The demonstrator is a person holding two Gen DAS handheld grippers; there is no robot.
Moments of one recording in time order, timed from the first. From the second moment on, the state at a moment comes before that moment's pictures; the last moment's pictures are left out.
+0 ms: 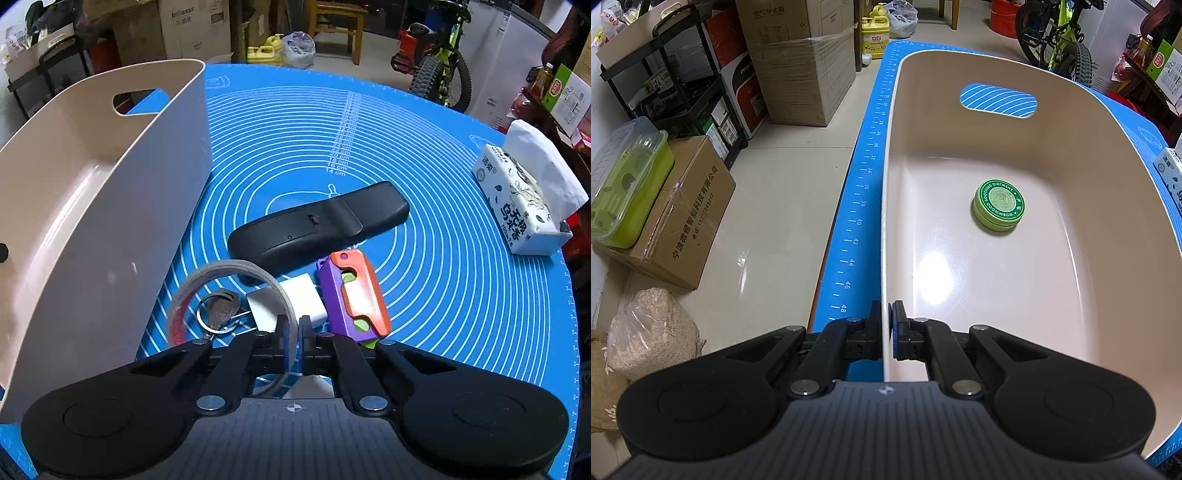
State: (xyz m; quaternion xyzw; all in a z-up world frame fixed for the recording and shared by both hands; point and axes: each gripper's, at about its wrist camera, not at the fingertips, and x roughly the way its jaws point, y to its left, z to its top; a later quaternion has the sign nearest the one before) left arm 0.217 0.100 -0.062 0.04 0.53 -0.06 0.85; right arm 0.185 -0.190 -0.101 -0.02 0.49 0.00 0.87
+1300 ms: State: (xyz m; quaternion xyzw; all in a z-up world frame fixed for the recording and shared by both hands) left arm 0.216 0.098 -0.063 0.03 0.53 -0.06 0.85; right arm 0.291 -0.038 -0.039 -0.10 0.43 0.11 0.89
